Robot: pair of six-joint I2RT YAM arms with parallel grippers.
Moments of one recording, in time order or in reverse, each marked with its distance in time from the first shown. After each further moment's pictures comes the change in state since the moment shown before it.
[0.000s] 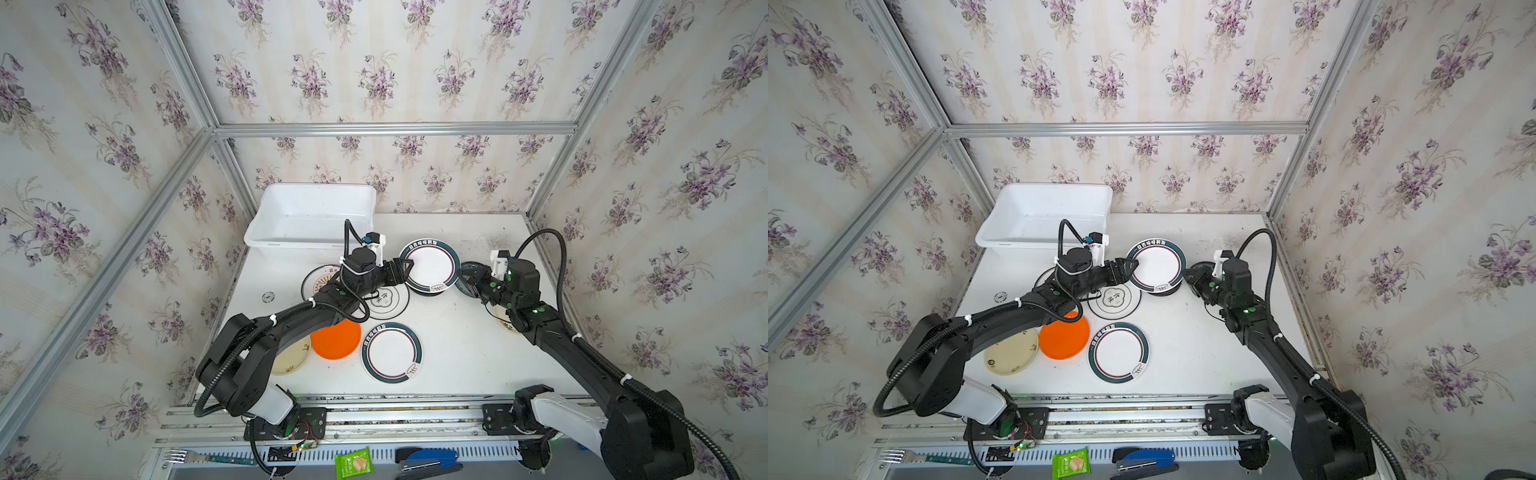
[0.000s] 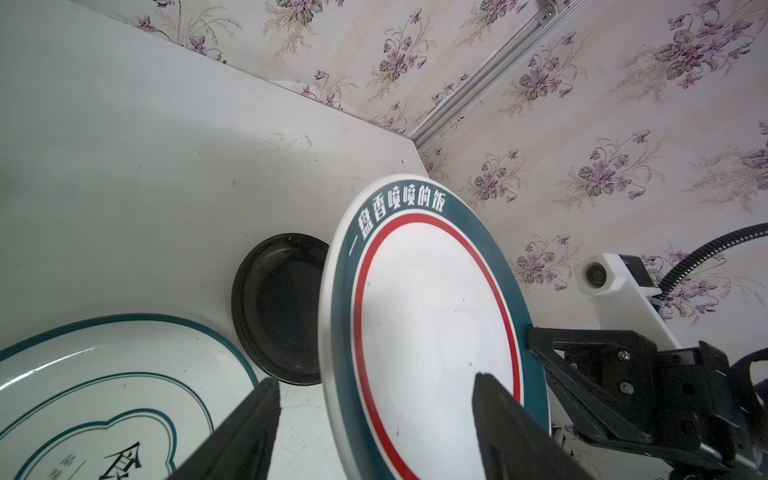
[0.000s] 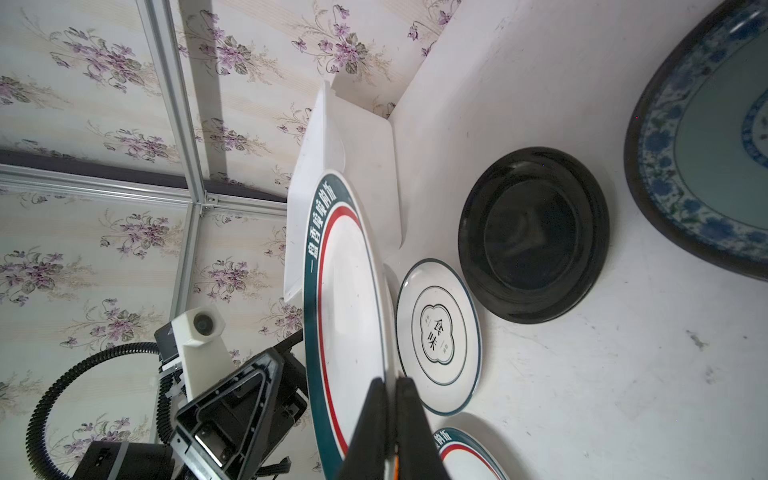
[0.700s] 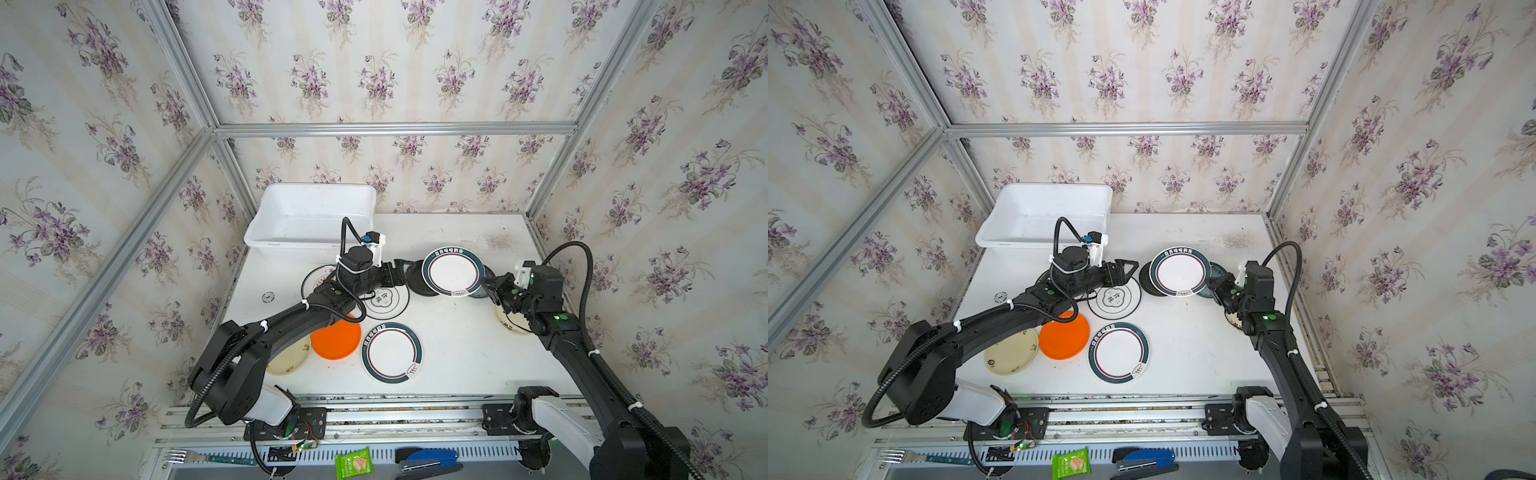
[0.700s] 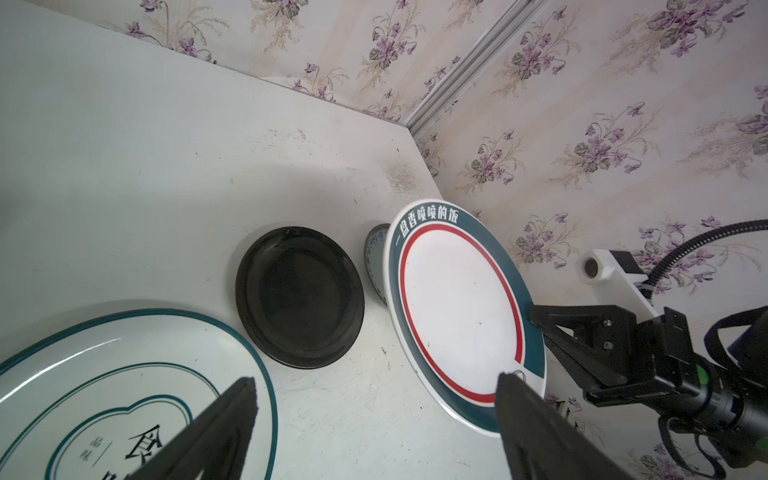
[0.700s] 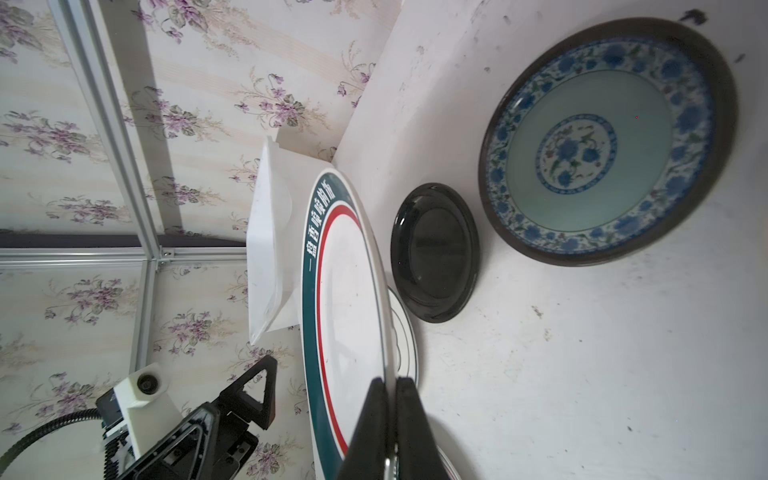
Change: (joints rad) left arm 0.009 -0.049 0.009 -0.072 0.036 0.069; right arm -0.199 -0.111 -0.011 -0.237 -0.038 -0.071
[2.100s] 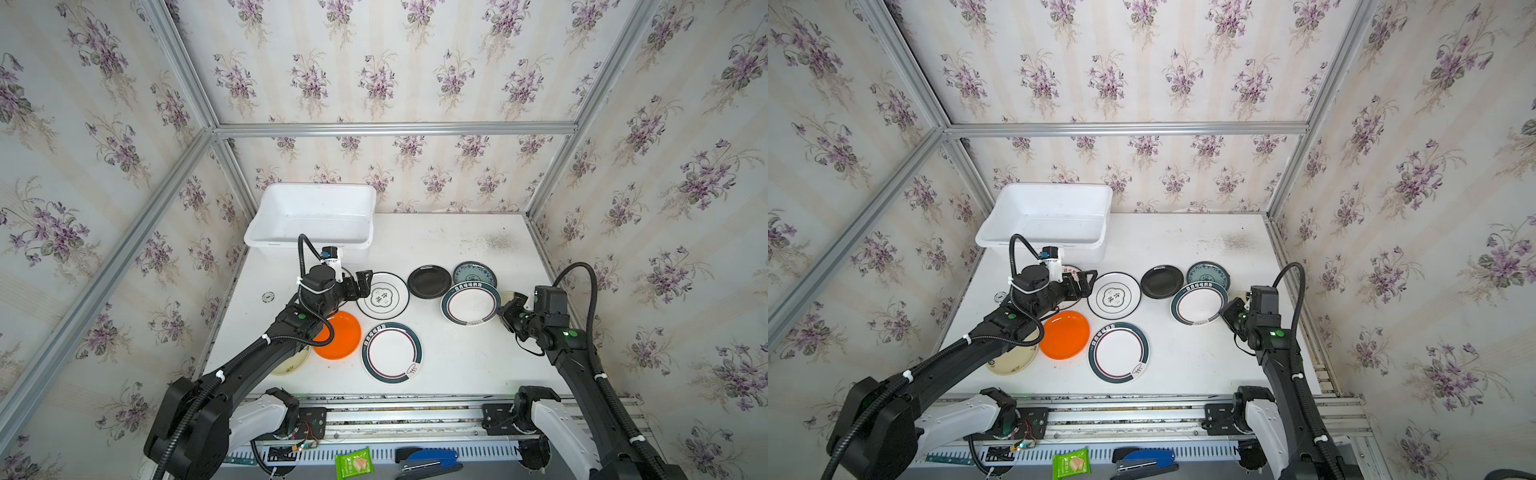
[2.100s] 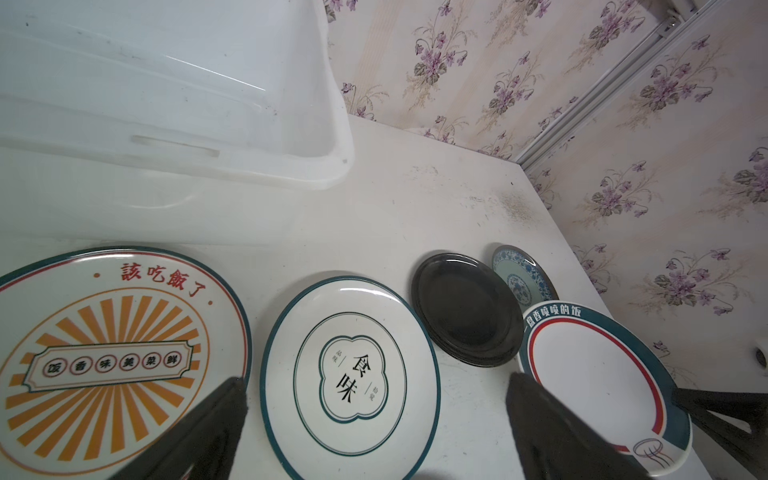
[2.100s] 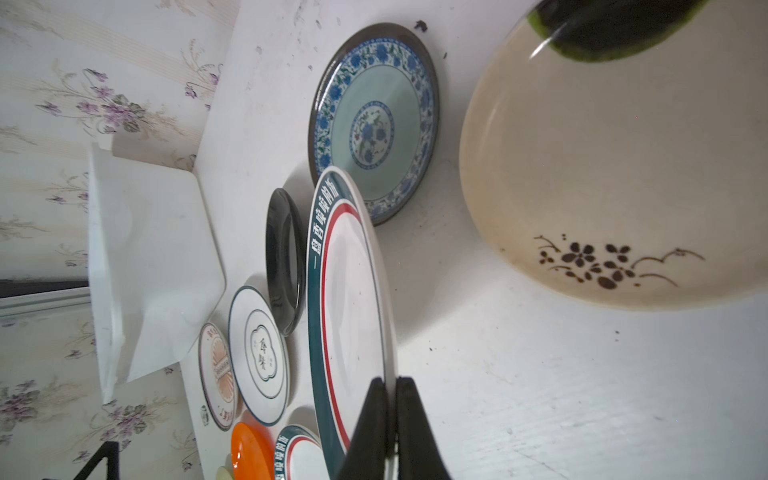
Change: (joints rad) left arm 0.161 -0.317 -0.259 -0.113 -0.179 0.154; right arm -0.096 -0.161 -0.060 -0.370 0.168 -0.145
